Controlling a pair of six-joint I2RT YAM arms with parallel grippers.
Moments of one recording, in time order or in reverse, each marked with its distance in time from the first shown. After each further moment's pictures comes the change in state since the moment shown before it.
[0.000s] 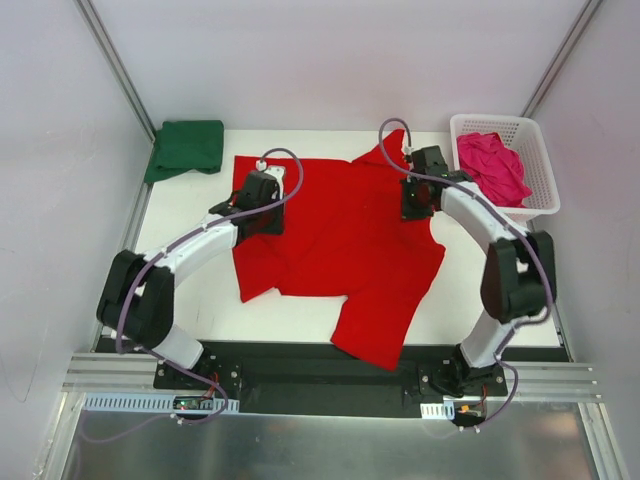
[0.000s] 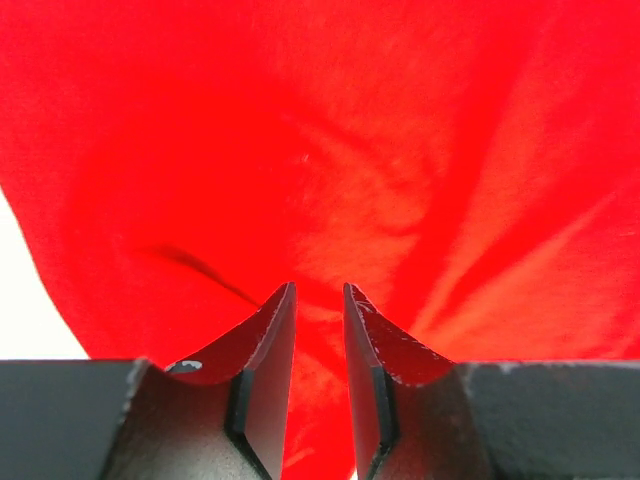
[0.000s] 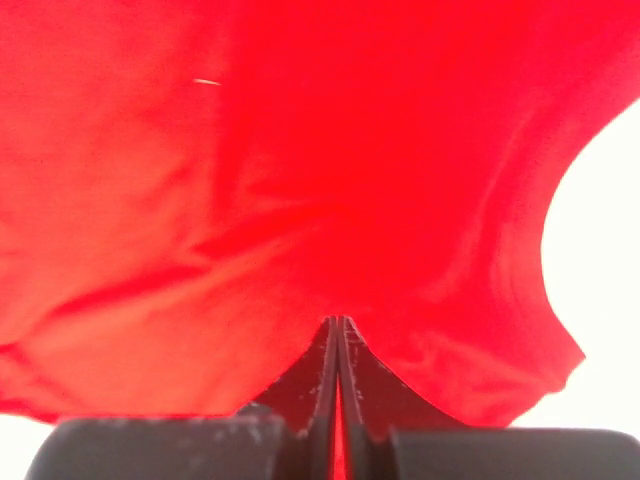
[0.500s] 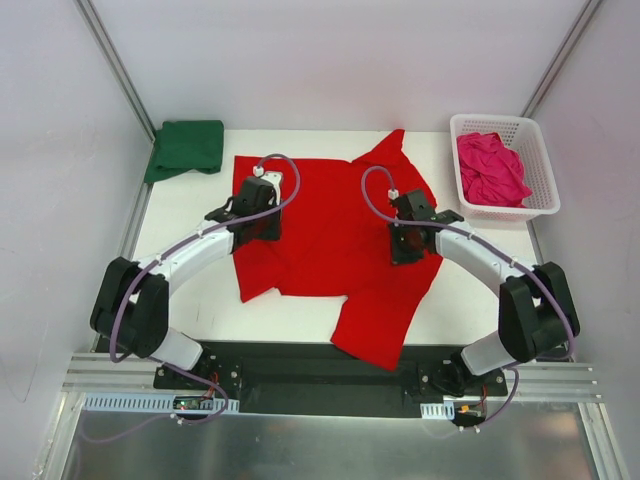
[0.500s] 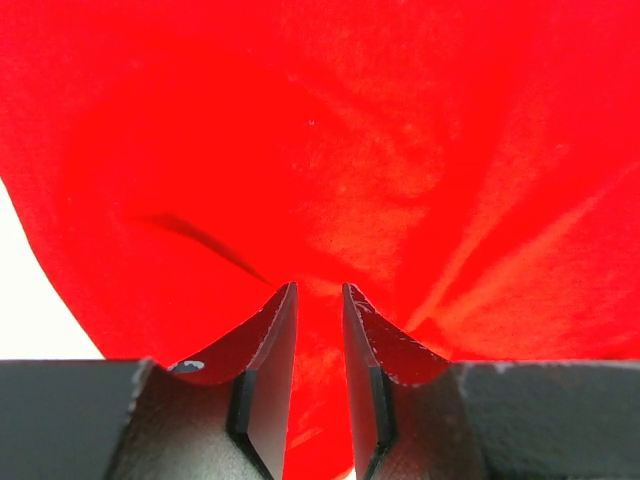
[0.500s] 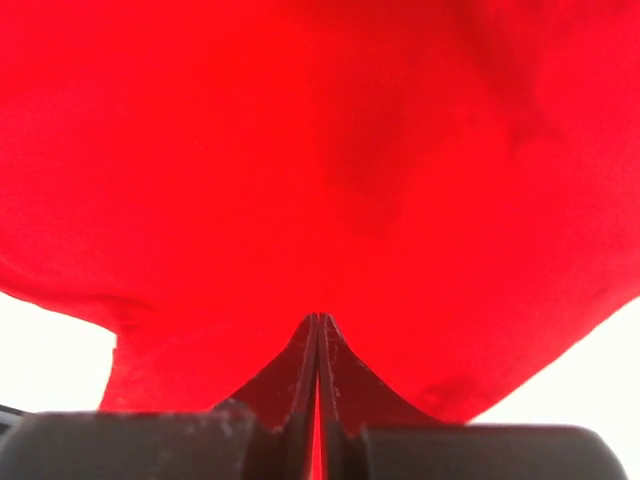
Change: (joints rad) left arm 0.000 -0.084 -0.059 -0.002 0.007 0.002; right arm 0.170 -0.285 -0.360 0.018 0.003 0.085
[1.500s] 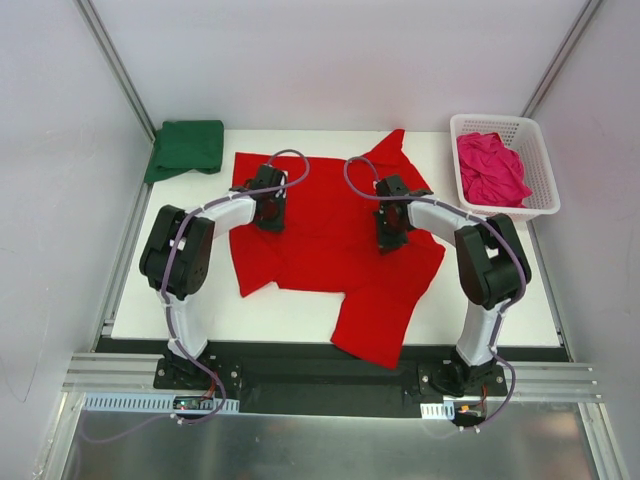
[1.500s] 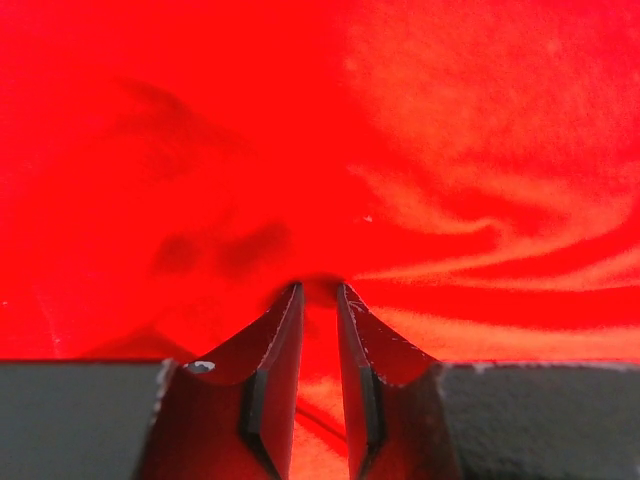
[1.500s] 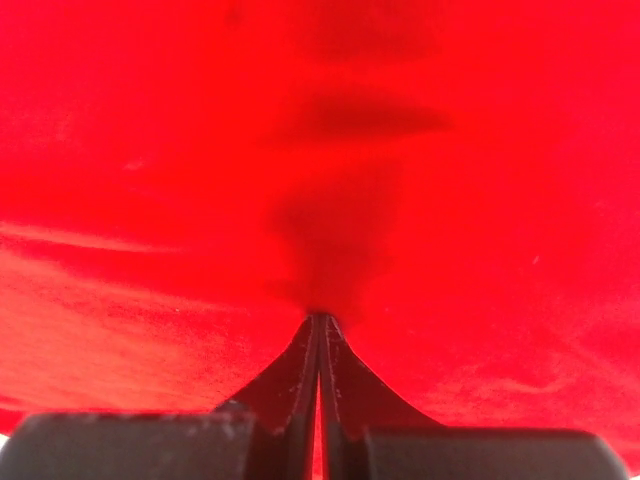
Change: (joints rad) left arm 0.083 0.438 0.264 -0.060 0.019 0.016; right arm -0.014 0.385 0.243 0.009 0.014 0.002
